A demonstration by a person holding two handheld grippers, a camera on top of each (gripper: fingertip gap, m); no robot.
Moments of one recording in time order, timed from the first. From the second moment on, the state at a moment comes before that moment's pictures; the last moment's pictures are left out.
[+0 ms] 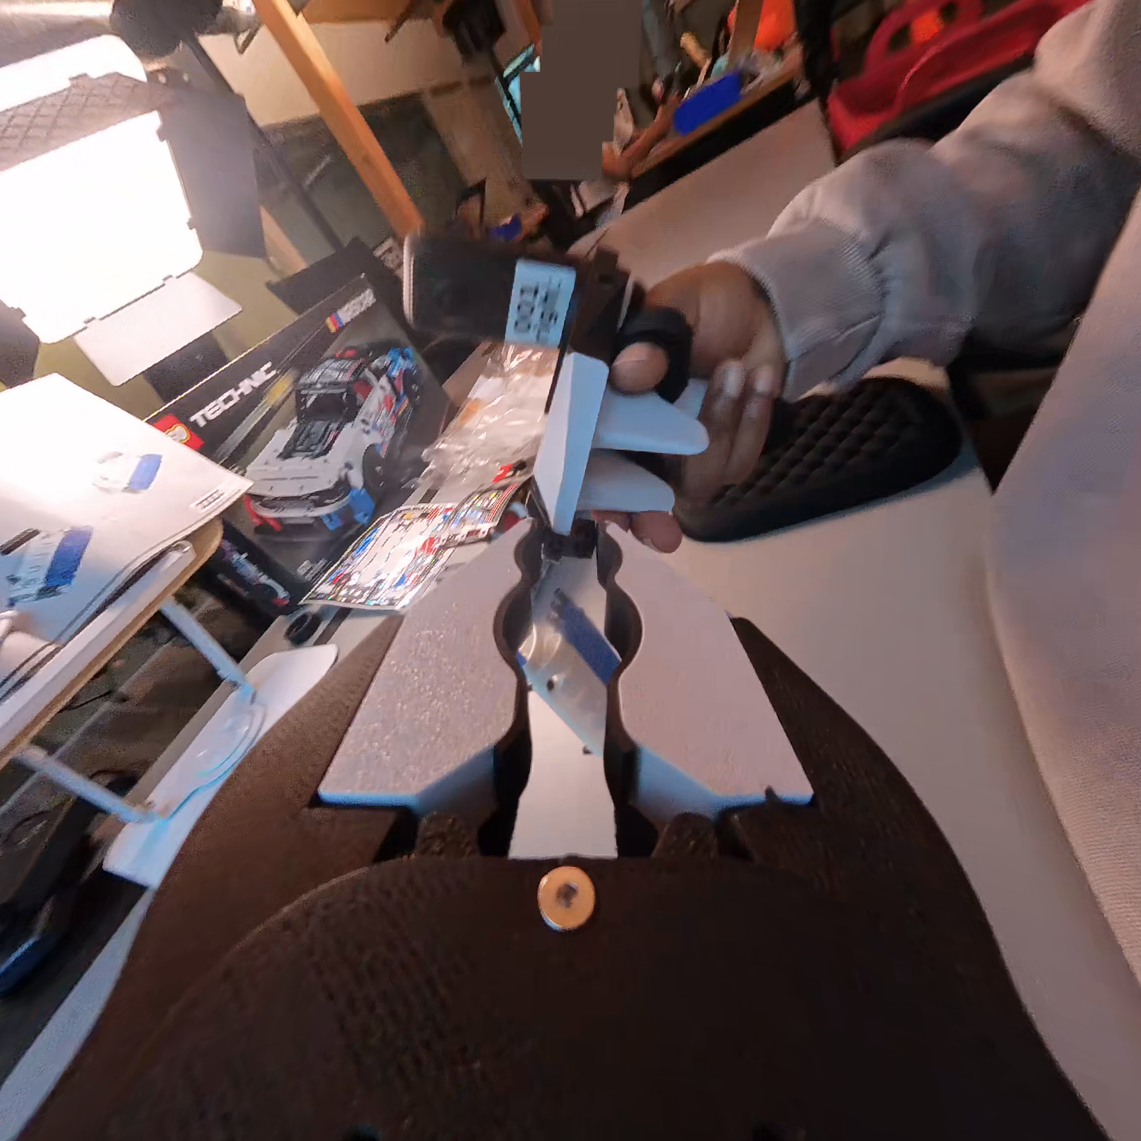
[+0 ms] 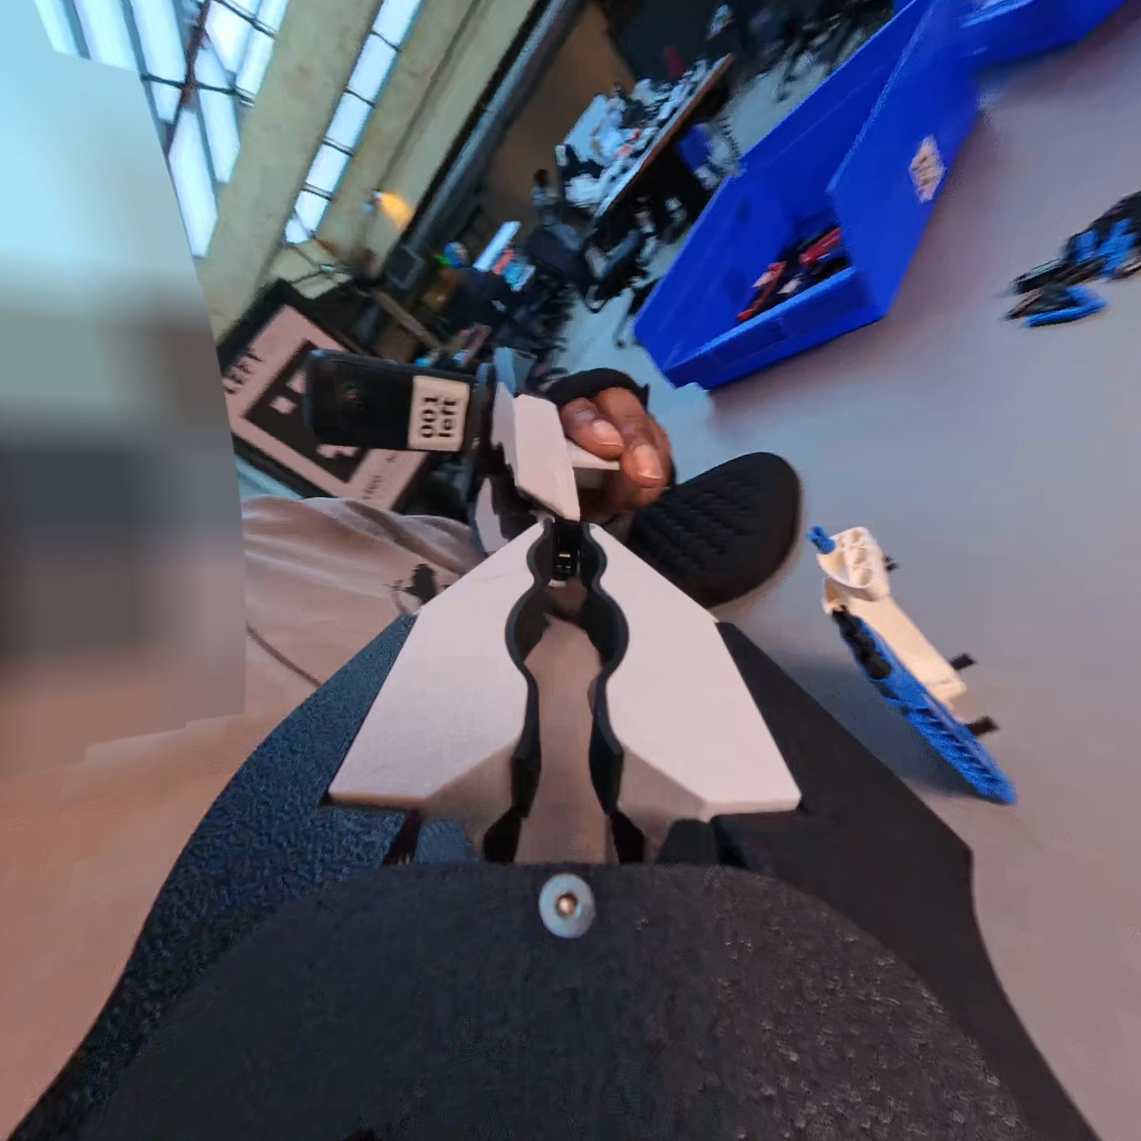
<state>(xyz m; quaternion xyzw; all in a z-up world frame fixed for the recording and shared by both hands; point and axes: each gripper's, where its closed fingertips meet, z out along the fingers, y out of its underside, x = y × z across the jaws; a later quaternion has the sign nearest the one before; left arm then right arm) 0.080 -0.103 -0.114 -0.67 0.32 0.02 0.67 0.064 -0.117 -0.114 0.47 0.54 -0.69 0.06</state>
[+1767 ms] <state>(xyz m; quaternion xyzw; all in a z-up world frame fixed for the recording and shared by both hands) 0.065 -0.053 -0.214 -0.76 0.32 -0.26 0.51 0.055 -0.062 -0.178 0.30 0.93 -0.19 -0.11</state>
